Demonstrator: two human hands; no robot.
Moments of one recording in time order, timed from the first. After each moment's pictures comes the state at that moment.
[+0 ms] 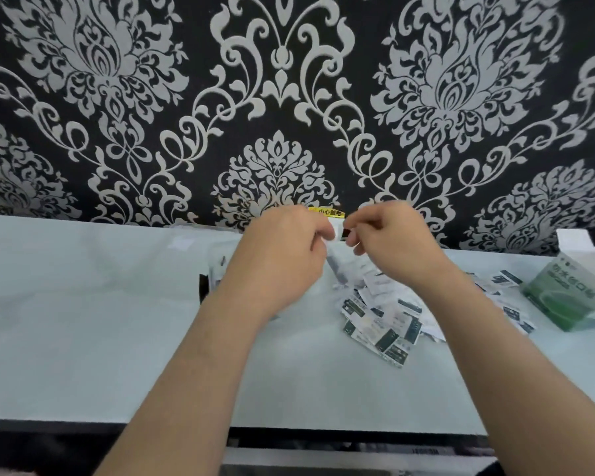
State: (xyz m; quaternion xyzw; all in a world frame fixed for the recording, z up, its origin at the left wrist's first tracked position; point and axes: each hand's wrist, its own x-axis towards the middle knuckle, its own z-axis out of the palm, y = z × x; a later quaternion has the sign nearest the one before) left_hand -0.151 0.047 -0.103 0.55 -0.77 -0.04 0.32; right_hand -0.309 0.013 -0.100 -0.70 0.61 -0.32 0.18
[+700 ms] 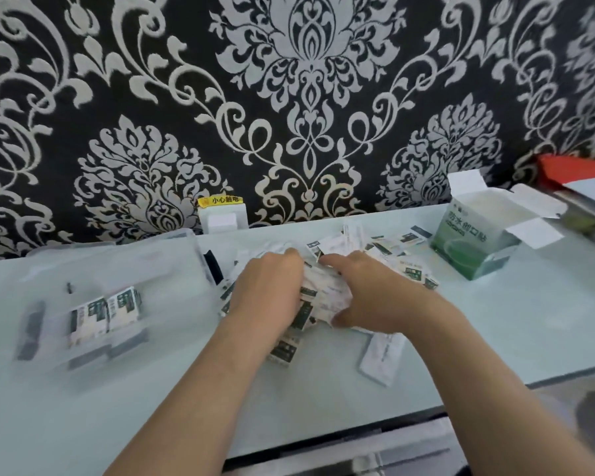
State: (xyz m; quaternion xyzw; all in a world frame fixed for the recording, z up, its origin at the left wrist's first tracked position) left_hand -0.305 0.016 -0.171 0.58 -0.81 0.00 0.07; right_hand -0.452 0.033 -0.170 -0.74 0.65 -0.04 0.19
